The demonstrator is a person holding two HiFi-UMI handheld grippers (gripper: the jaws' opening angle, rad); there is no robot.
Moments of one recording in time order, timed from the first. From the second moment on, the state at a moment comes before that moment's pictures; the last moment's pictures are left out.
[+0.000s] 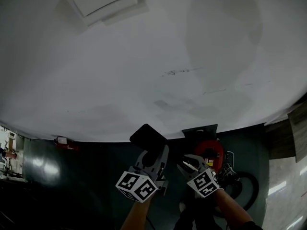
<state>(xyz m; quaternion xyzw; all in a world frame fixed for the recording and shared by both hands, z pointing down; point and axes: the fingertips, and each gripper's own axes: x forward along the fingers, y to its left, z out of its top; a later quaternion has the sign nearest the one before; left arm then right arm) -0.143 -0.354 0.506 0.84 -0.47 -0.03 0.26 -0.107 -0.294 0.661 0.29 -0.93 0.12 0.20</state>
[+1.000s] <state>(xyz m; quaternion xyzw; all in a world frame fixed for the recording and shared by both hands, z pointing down) -0.151 -0.357 0.518 0.85 -0.48 0.01 0.22 -0.112 -0.303 0.663 0.28 -0.93 0.13 0.19</state>
